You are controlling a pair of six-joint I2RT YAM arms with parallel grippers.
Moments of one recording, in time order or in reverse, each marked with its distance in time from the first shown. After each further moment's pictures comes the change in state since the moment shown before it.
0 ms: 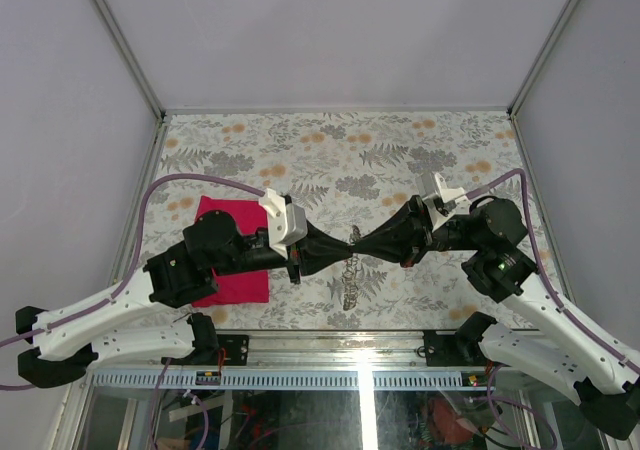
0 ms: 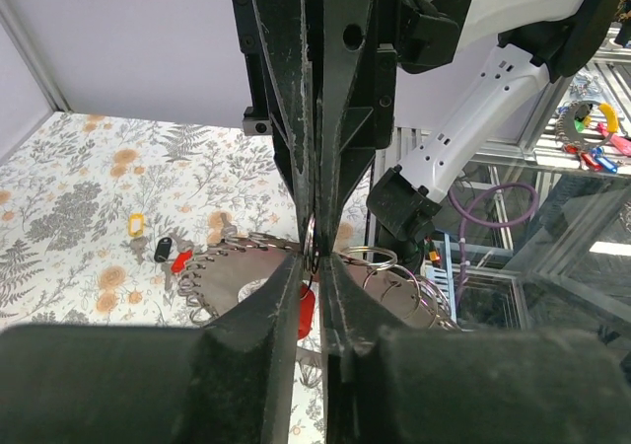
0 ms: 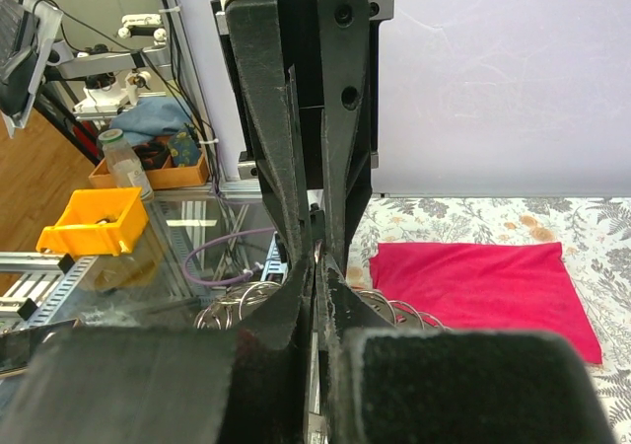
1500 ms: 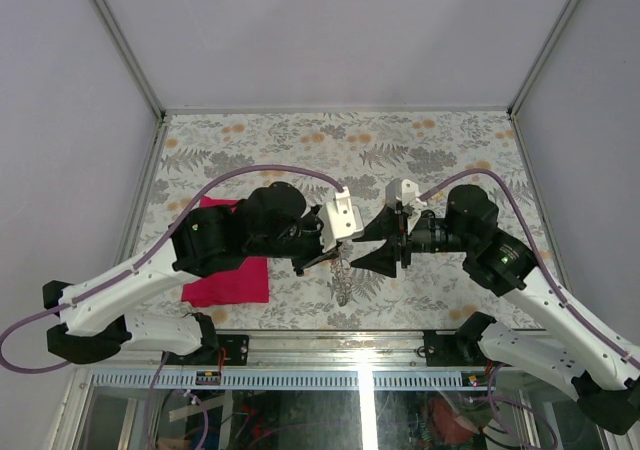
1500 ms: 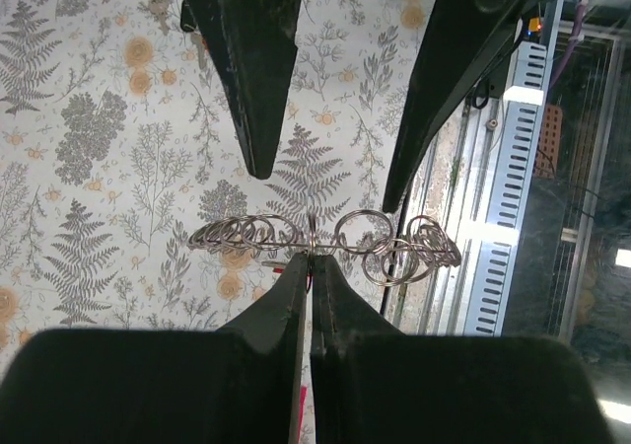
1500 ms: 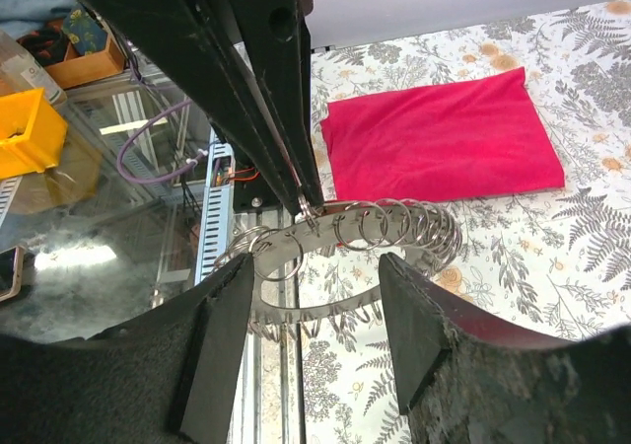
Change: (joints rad) left arm 0.000 0.311 0.455 -0.782 -0.123 0.199; right arm 0.000 0.036 0.093 -0.569 0.128 -0.334
